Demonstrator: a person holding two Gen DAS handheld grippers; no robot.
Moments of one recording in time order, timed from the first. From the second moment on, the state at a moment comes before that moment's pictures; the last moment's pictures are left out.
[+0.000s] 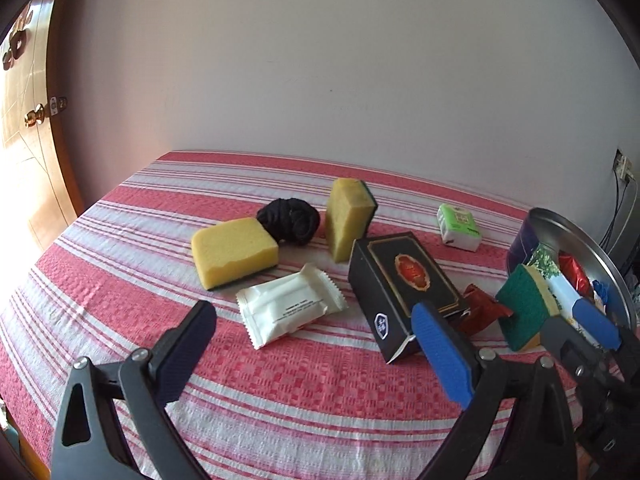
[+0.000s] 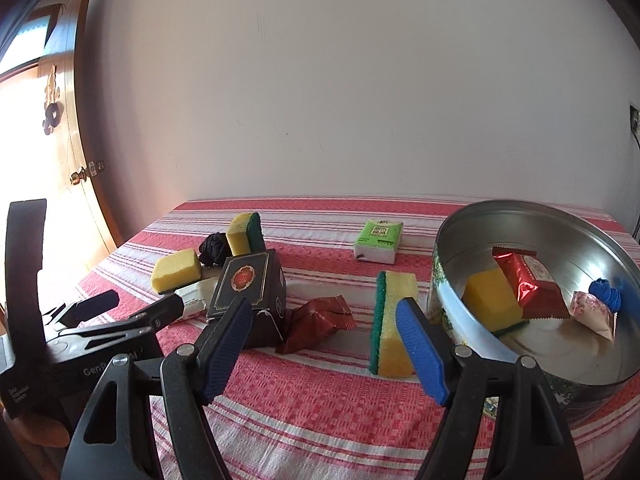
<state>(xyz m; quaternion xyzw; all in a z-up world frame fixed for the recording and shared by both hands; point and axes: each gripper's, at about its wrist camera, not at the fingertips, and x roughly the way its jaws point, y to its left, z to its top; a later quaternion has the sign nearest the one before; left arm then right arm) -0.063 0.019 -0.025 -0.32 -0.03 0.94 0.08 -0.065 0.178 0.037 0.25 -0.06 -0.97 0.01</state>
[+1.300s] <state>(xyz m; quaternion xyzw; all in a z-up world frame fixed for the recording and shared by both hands) -0.071 0.026 -0.039 -0.37 -0.02 0.92 0.12 -0.122 0.209 0.004 0.36 -0.12 -0.92 -0.03</state>
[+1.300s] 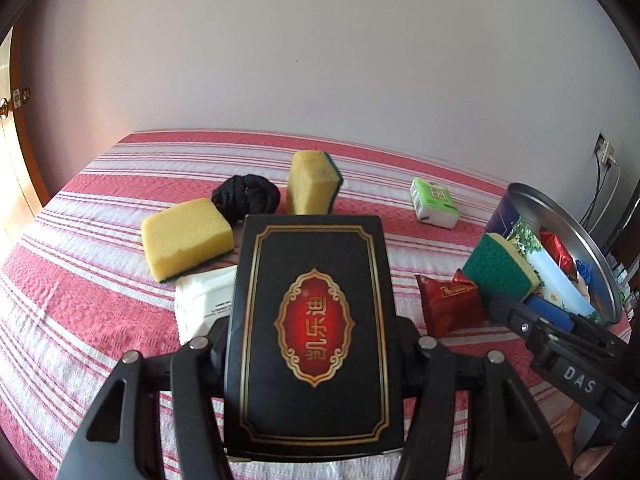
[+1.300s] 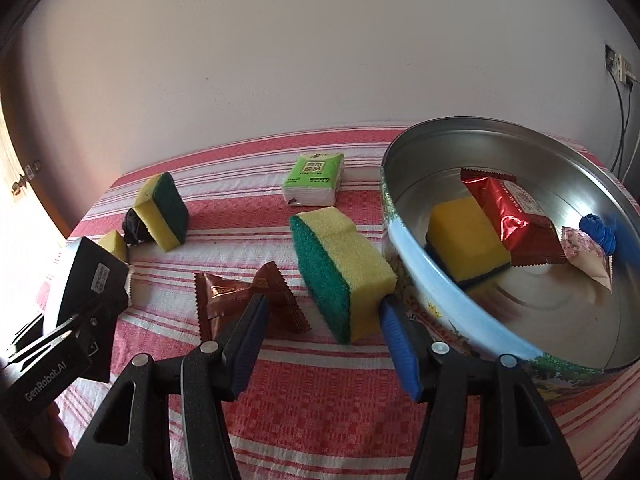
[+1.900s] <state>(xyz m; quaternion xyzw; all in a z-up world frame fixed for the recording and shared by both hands) -0.055 0.021 -0.025 -0.34 -0.02 0.93 0.12 -0.142 0.195 -0.002 0.40 -0.03 -0.92 -0.04</state>
